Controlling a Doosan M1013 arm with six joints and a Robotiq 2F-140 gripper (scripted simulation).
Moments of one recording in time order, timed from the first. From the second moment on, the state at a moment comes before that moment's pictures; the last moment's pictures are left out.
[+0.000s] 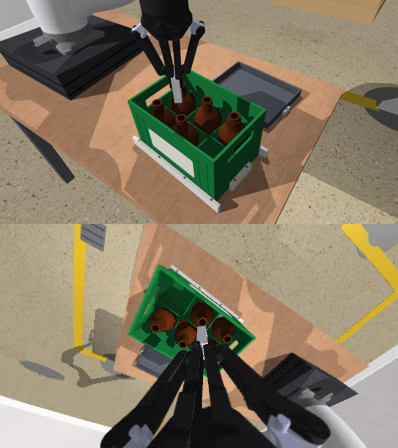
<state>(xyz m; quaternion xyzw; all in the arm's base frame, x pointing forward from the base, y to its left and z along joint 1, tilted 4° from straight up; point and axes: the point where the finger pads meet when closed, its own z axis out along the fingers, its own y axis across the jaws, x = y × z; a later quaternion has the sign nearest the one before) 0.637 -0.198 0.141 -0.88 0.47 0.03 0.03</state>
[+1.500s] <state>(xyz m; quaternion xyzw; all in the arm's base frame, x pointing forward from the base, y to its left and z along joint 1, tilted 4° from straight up) 0.637 -0.197 0.140 -0.88 0.47 0.03 0.03</state>
